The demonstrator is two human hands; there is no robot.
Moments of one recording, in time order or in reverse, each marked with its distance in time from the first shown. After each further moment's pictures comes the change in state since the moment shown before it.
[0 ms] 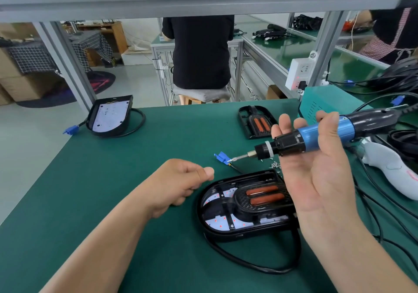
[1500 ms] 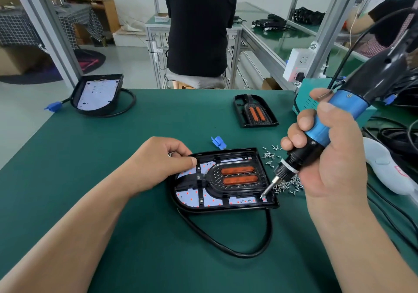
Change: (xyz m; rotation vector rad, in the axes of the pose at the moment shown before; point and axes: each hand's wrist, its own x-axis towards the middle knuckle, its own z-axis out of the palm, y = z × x) left_hand 0.006 -0.008 -0.014 0.307 0.218 0.181; right_hand 0.003 -0.024 -0.006 -0.385 -0.323 -0.073
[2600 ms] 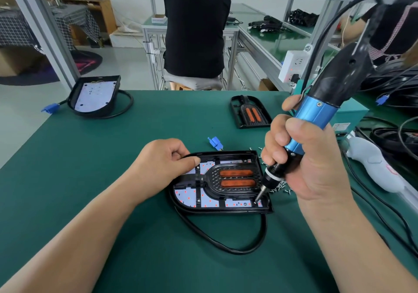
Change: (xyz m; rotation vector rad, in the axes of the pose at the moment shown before) left_hand 0.000 -0.004 0.015 0.101 0.137 0.081; right_hand -0.003 0.005 0.003 -0.021 -0.306 0.084
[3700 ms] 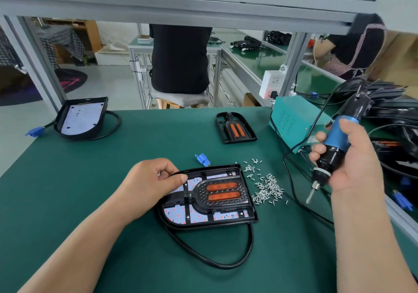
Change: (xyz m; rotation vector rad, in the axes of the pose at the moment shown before) left_hand -0.001 -0.006 -0.004 -0.018 -0.019 0.026; right_hand 0.004 -0.046 -0.107 -0.038 0.680 0.060
